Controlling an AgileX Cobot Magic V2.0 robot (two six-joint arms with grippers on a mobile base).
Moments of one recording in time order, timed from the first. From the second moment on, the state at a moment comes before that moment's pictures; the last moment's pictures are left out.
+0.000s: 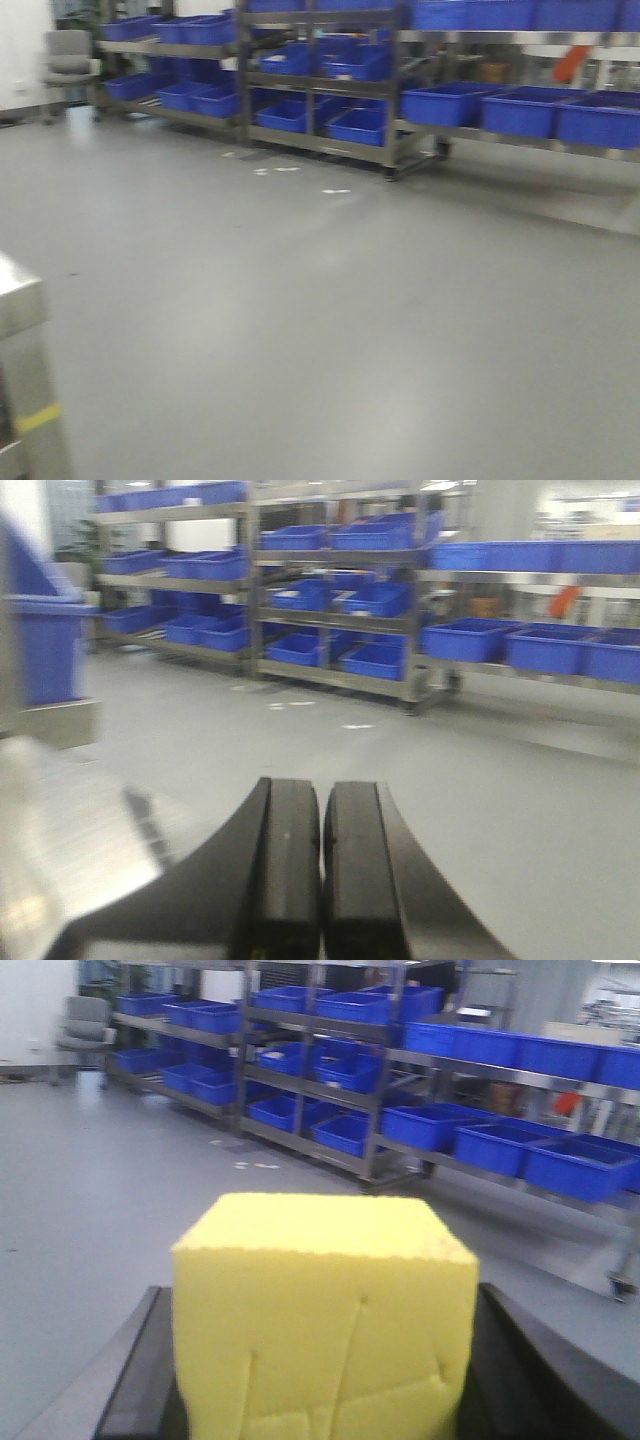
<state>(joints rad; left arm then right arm) -0.07 -0.01 0.00 0.00 0.00 -0.06 0.08 0.20 -0.23 0.01 0.05 -0.03</state>
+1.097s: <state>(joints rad) -0.07 -0.01 0.00 0.00 0.00 -0.06 0.08 0.20 -0.23 0.01 0.05 -0.04</state>
